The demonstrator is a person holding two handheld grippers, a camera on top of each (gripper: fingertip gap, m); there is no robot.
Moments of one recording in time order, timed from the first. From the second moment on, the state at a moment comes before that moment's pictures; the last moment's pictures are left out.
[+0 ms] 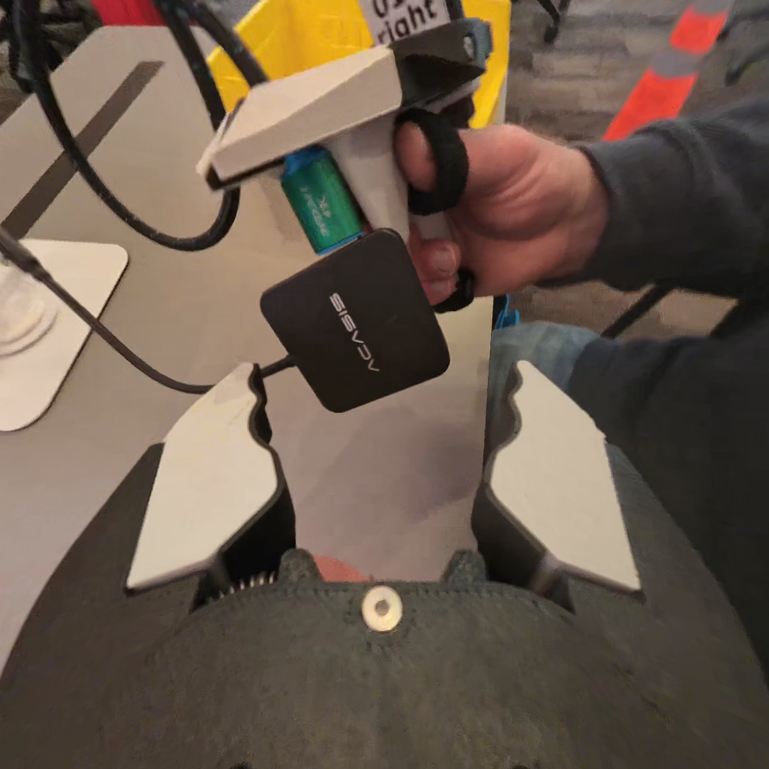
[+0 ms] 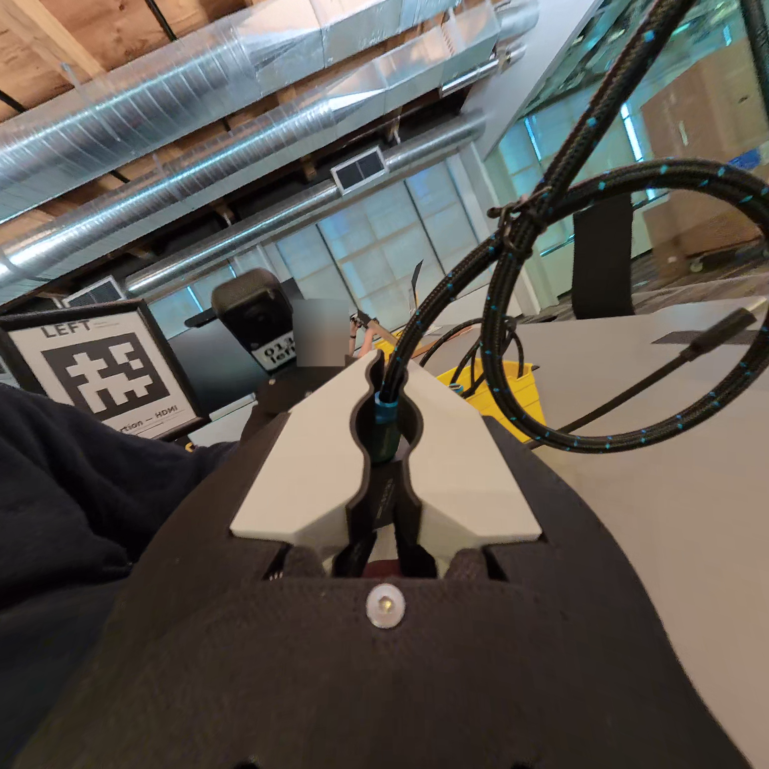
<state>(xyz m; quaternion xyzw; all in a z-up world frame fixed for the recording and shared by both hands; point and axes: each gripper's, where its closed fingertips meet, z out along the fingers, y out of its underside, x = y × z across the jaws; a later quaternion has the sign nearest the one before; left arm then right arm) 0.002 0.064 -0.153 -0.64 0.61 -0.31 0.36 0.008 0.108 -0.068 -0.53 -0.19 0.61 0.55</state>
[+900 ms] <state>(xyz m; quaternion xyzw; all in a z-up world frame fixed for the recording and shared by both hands) 0.003 0.078 -0.136 -0.66 0.54 -0.40 0.35 -0.014 0.091 -0.072 -0.53 -0.27 0.59 0.54</state>
